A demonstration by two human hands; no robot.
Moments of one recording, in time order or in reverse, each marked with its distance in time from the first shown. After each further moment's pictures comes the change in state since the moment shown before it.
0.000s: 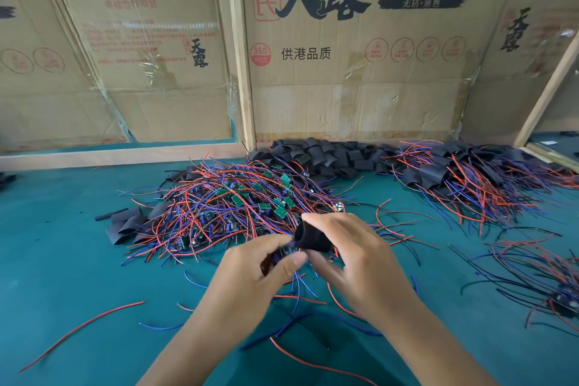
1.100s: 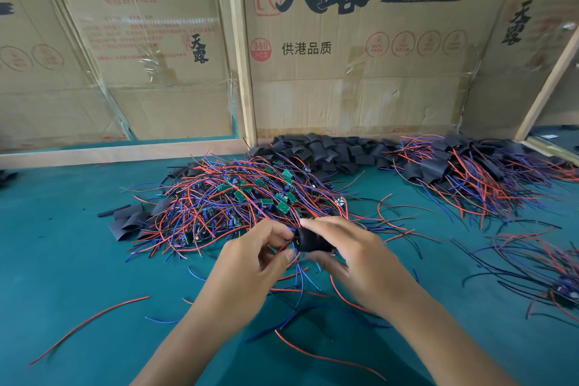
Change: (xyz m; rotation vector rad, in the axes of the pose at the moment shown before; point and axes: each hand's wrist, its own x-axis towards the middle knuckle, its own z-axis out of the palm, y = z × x) left_hand 0.003 -0.012 -0.003 -0.033 0.008 -0.097; right_hand -0.003 0.012 0.004 0.203 -0.198 0.016
